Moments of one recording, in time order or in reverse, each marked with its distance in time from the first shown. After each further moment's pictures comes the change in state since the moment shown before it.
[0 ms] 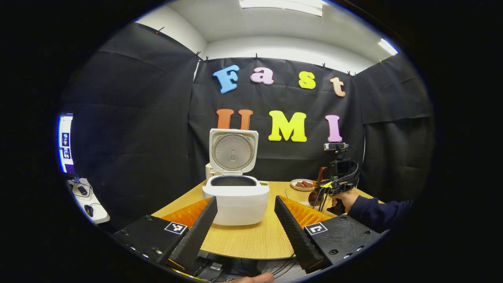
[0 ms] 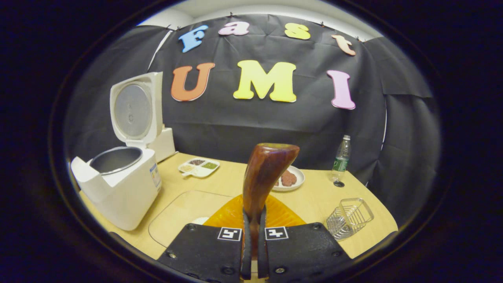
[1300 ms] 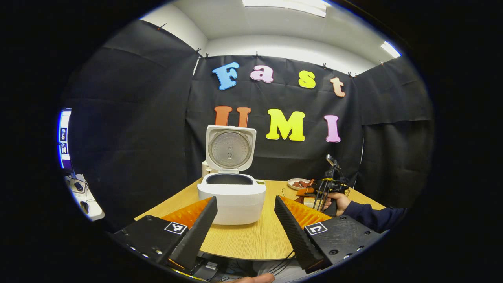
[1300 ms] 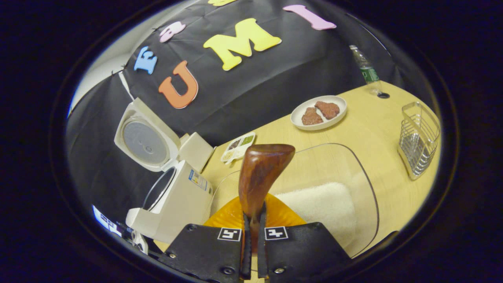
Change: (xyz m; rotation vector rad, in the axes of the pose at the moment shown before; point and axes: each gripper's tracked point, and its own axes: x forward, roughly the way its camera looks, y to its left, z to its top) left arm 0.009 -0.010 -0.007 -0.024 0.020 -0.013; right arm 0.015 0.058 -0.042 0.646 0.295 0.373
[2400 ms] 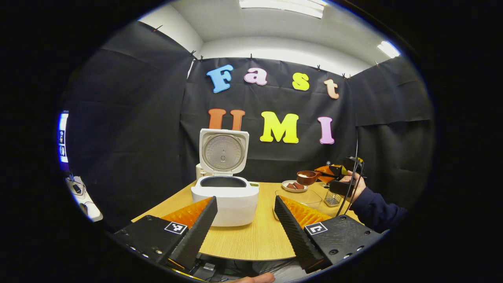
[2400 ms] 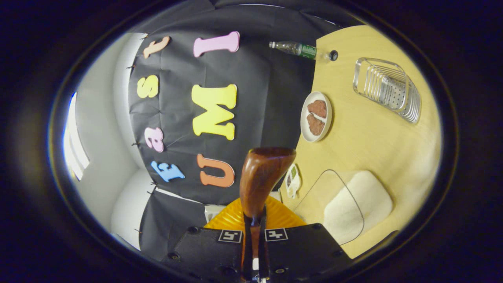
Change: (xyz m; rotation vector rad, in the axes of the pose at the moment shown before) left arm -0.016 -0.015 0.010 0.008 -0.039 -0.036; right arm -0.114 0.019 0.122 0.718 -0.235 0.381
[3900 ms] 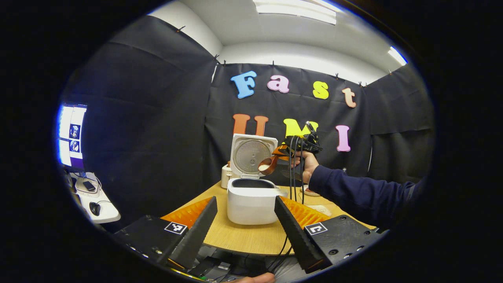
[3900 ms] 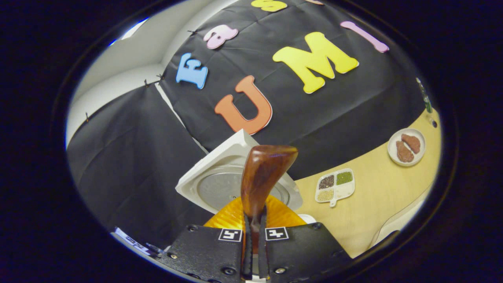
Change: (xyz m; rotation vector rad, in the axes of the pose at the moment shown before) left arm -0.048 0.092 0.005 -0.041 -0.027 0.119; right arm 0.231 0.114 -0.254 -0.871 0.178 -0.055
